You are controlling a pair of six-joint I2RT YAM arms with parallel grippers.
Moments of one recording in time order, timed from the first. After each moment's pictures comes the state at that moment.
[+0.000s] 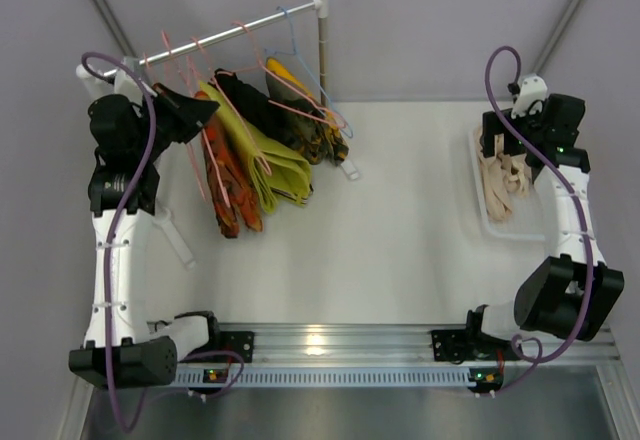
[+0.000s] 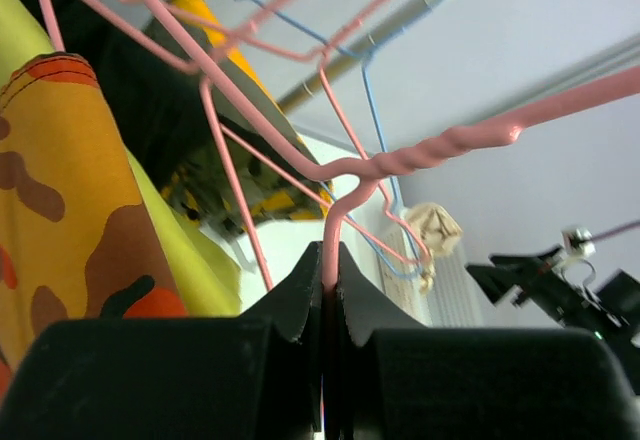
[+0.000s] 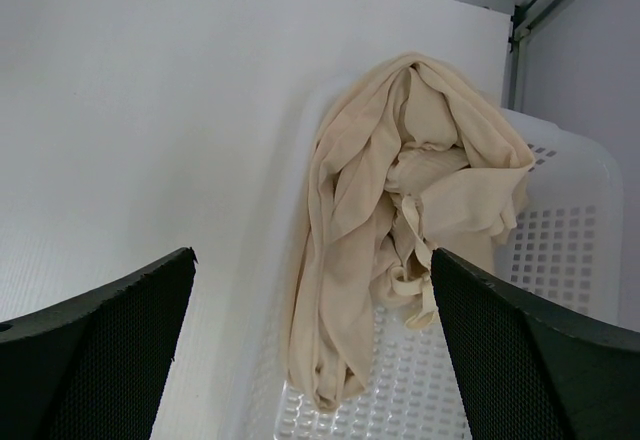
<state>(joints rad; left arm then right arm) 0.08 1.15 1.45 -0.38 0.44 -0.76 -0.24 1.38 1.29 -0.43 -0.31 -0.33</state>
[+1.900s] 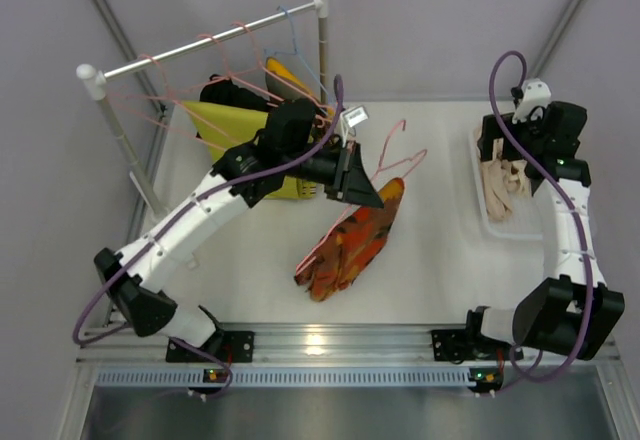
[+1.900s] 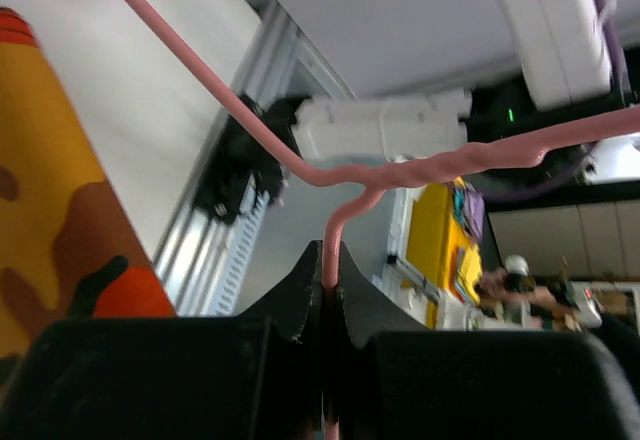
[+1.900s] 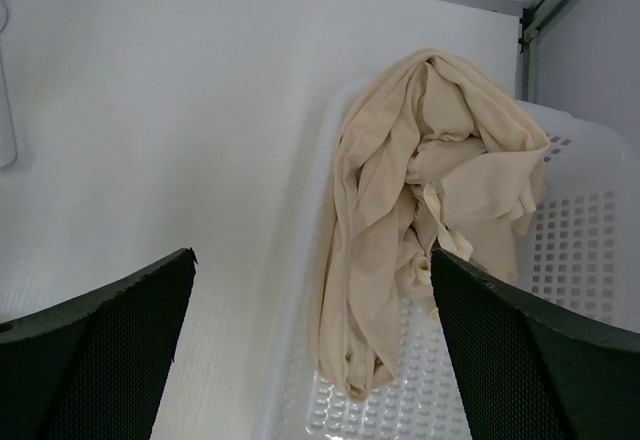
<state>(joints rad) -0.77 1.41 1.54 -0.54 0.86 -0.68 -0.24 1.30 1.24 -0.43 -0.33 -0.27</state>
